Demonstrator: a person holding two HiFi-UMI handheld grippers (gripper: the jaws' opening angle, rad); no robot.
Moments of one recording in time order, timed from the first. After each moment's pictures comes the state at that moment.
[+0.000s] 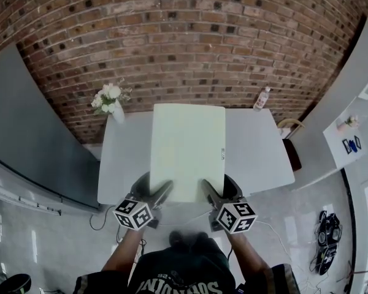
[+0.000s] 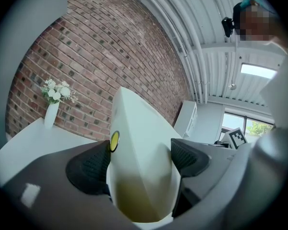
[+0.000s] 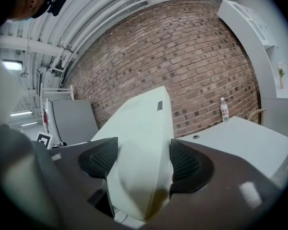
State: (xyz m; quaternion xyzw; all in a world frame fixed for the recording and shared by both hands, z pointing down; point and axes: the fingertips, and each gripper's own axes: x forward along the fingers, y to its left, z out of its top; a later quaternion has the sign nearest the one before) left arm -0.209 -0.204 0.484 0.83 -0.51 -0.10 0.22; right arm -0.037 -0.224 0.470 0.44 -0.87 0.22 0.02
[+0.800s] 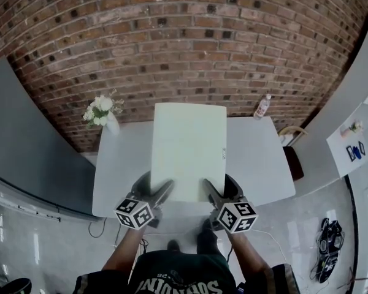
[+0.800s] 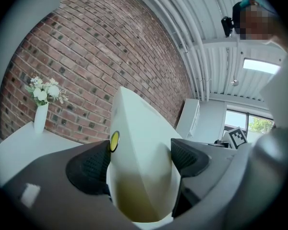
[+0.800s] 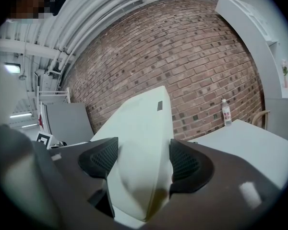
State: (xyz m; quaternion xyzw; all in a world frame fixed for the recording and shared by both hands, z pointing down) left arm -0.183 -0.287 0.482 0.83 -0.51 -0.09 0.21; right arm -0.010 -0.307 0.472 0.44 -0.87 0.22 0.01
